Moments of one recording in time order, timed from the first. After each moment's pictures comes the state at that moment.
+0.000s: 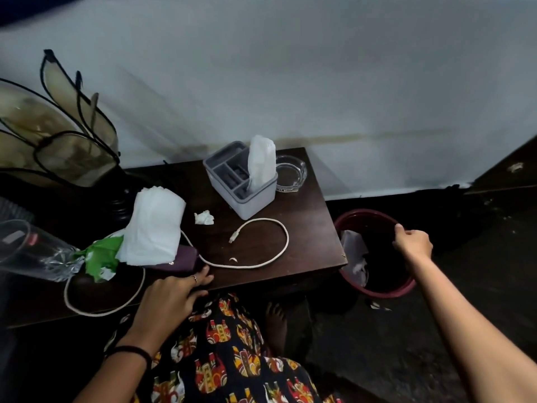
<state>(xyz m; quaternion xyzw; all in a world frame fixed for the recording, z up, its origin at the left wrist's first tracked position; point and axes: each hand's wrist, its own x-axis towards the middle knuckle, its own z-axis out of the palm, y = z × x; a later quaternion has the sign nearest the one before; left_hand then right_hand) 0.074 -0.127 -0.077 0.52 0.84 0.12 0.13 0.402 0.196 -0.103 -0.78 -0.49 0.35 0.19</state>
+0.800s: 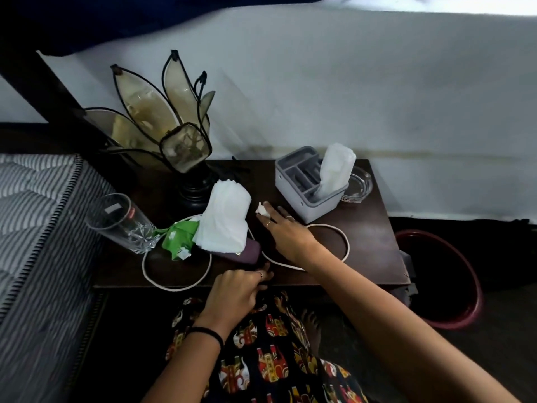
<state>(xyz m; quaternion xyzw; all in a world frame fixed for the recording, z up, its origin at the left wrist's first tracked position) 0.073 -0.135 -0.086 0.55 0.82 0.12 0.09 0.117 0.040 -0.070 -0.21 -0.96 0.16 -0.12</state>
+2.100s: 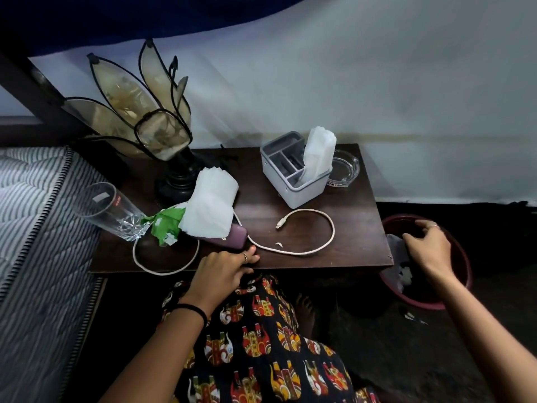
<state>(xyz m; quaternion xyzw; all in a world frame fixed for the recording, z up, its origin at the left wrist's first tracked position) 0.072 -0.131 -0.084 0.51 0.84 0.11 0.15 0.344 0.151 -0.082 -0.65 -0.67 0.30 0.17</state>
